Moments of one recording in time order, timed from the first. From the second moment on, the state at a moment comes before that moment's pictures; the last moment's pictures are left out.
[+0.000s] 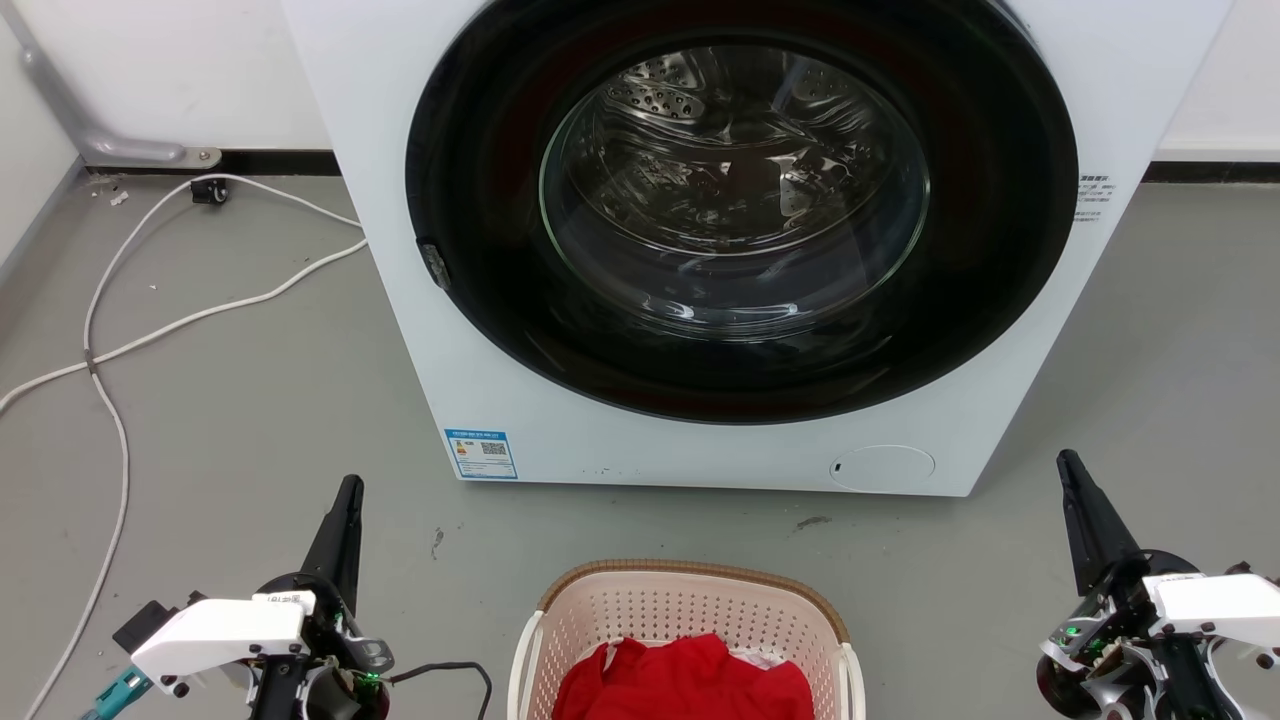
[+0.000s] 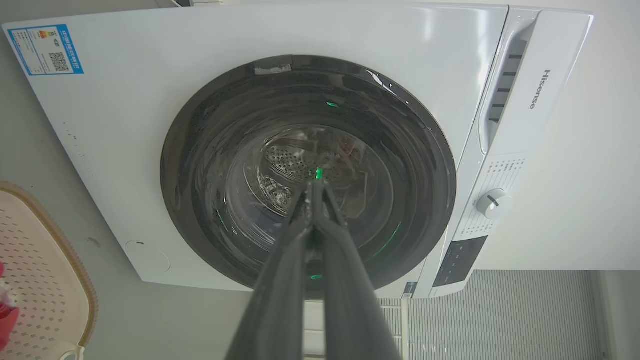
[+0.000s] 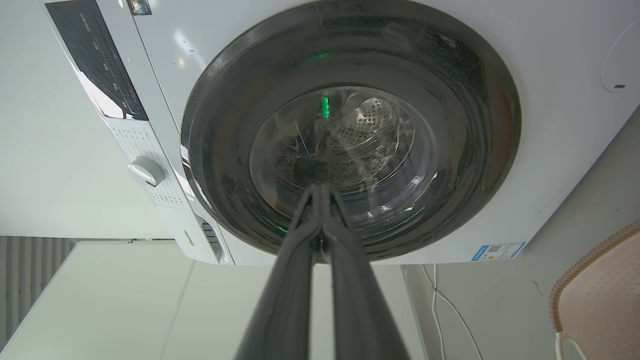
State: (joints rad) left arm -0.10 0.06 0.10 0.24 -1.62 -0.13 0.11; right arm -0.10 -0.06 -0.10 0.24 1.62 0.13 0.11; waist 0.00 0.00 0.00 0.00
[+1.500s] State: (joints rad) left arm -0.07 0.05 0.10 0.28 -1.62 -0.13 0.10; right arm -0.06 -0.05 -0.11 0.28 1.62 0.13 0.10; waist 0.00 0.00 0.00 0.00
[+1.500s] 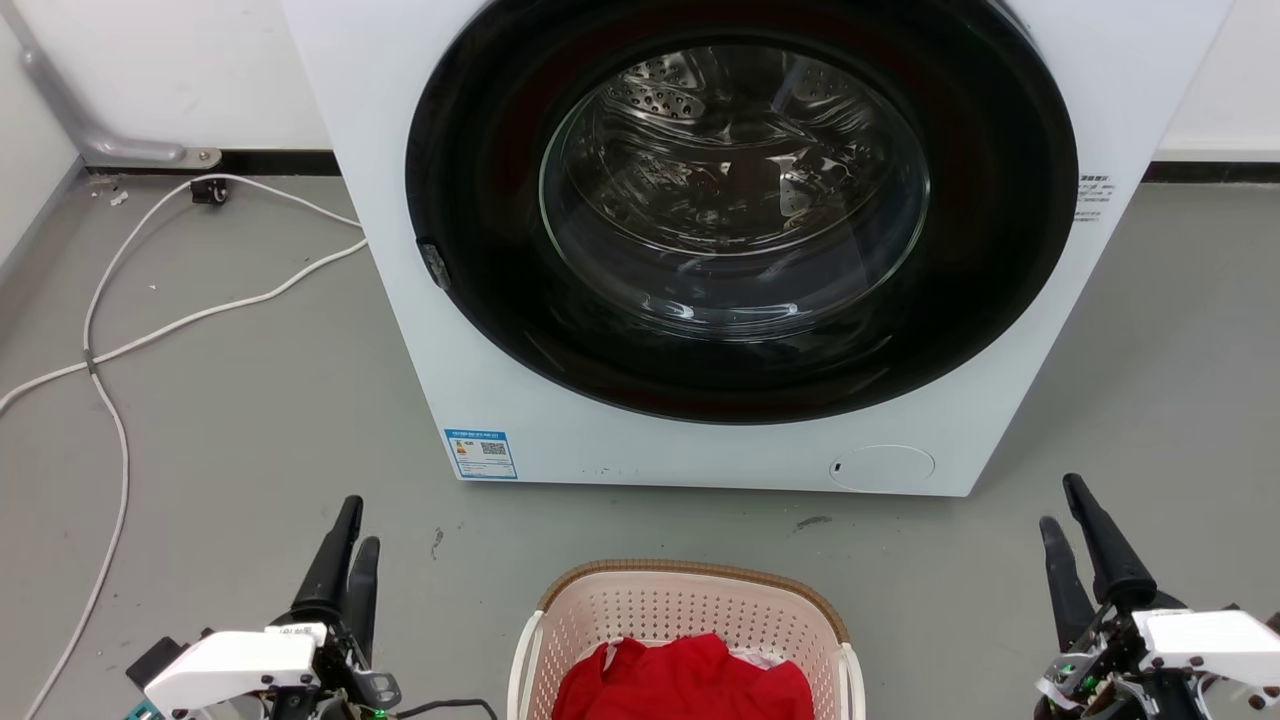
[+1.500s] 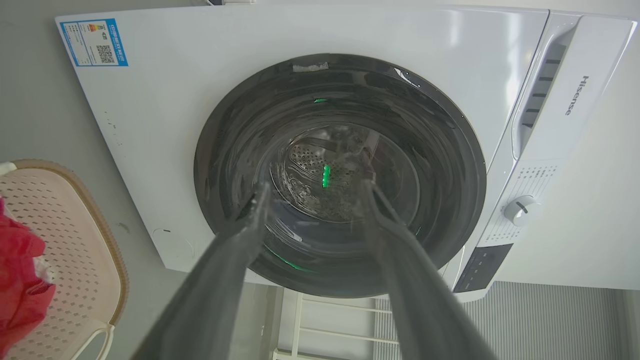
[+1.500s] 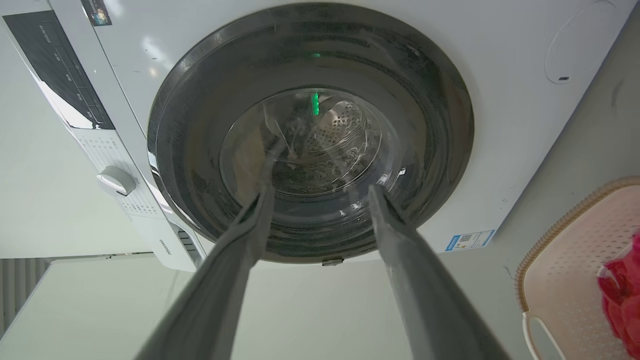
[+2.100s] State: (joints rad) left arm -0.05 0.05 0.08 0.18 -1.32 -0.09 0.01; right arm -0.04 -0.05 -0.09 0.19 1.25 0.13 0.01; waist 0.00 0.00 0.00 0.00
